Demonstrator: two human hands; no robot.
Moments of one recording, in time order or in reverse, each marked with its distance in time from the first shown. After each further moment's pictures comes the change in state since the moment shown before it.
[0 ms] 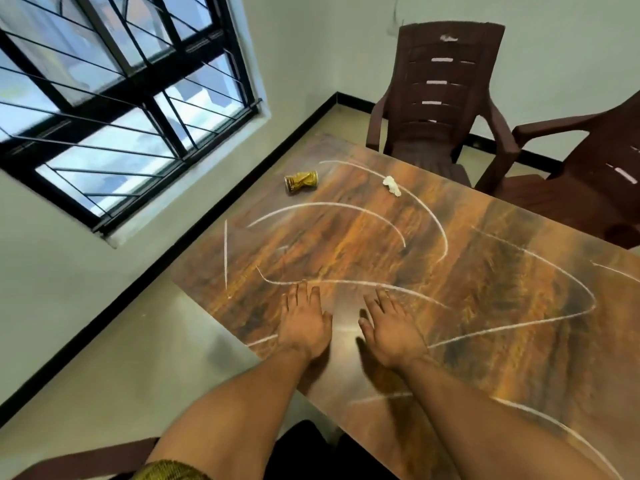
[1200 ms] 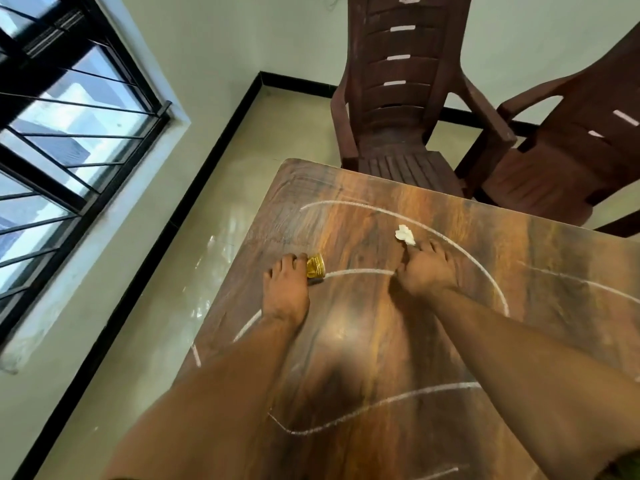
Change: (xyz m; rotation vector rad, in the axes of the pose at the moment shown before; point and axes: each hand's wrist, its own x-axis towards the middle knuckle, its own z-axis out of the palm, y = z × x) left_hand 0.360 -0.076 -0.083 0.050 0.042 0.300; right_hand 0.320 0.018 -0.097 -0.043 0.110 0.568
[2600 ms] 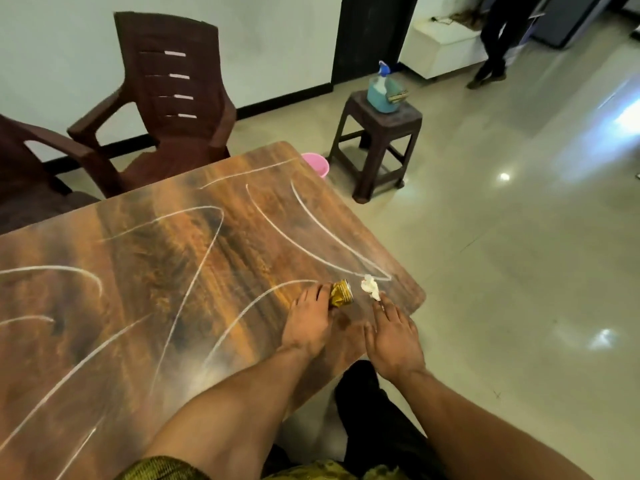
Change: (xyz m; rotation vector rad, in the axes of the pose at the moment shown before) left_hand -0.406 0.566 0.199 -0.091 -0.345 1.027; right_hand -0.551 0.494 0.112 0.359 0.244 0.739
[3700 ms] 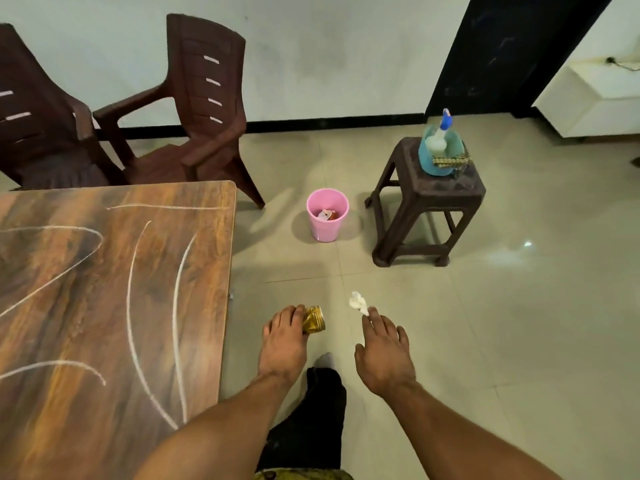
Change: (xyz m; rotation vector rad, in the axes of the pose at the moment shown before) left_hand 0.414 0.239 0.140 0.016 0.230 -0.661; right_hand 0.471 0.321 -0.167 -0.220 -0.228 -0.520
